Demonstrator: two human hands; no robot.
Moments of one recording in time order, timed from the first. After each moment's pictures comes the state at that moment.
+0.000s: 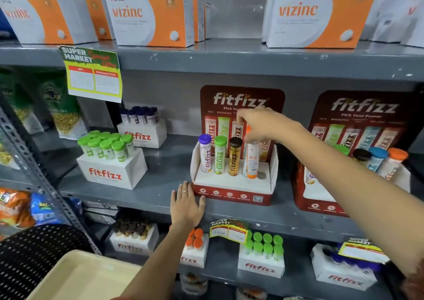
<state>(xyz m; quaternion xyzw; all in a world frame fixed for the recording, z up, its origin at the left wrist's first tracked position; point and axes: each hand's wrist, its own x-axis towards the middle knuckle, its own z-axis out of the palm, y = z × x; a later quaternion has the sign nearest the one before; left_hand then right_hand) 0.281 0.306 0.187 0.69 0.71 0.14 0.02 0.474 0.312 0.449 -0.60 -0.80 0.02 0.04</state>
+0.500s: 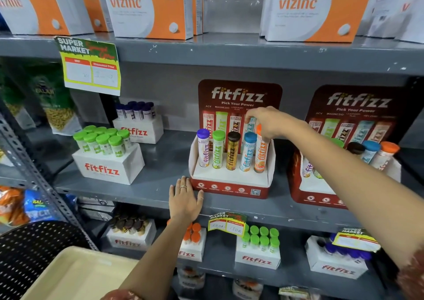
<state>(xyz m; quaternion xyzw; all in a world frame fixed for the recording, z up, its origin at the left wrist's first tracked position) 0.281 0.307 0.187 0.69 0.71 0.13 0.02 0.492 0.318 0.434 -0.66 -0.74 0.08 0.05</state>
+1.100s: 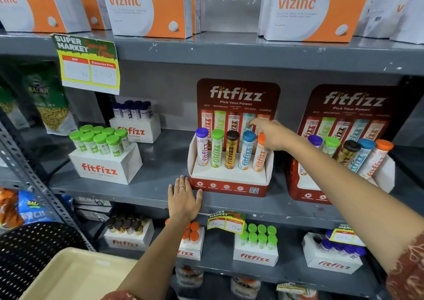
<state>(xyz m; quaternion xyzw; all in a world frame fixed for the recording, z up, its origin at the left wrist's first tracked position) 0.280 0.307 0.185 0.69 0.71 0.12 0.04 0.509 0.321 0.395 -0.65 -0.74 0.11 0.12</state>
